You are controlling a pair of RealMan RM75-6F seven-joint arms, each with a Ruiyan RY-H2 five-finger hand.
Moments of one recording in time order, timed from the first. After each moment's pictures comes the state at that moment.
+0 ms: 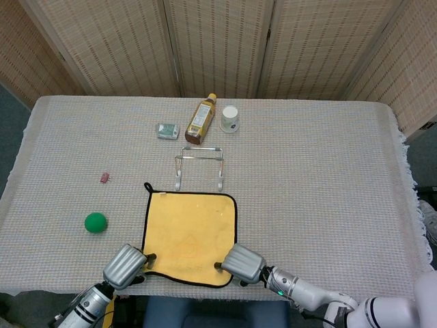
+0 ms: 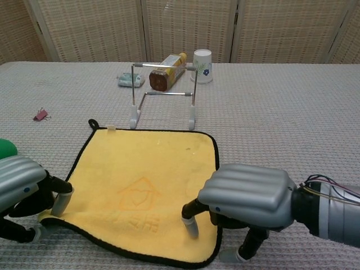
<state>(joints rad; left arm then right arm) -0.34 -1.53 0.14 -1.45 1.75 1.28 0.21 0.67 -1.54 -0.03 -1.64 -1.68 0.77 -0.29</state>
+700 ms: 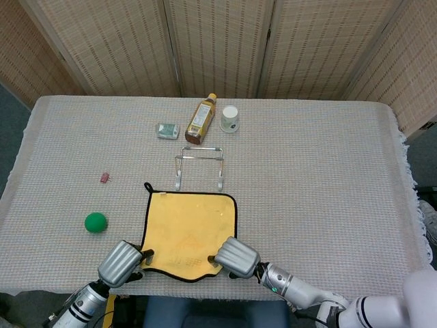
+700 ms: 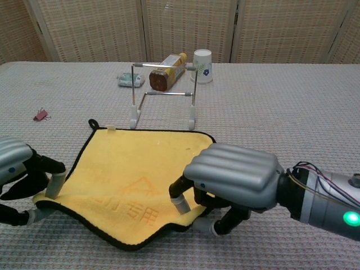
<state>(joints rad) -0.34 -1.50 0.12 -1.47 1.81 1.37 0.13 0.68 -1.60 -0.02 -1.60 -1.69 0.91 -0.25</state>
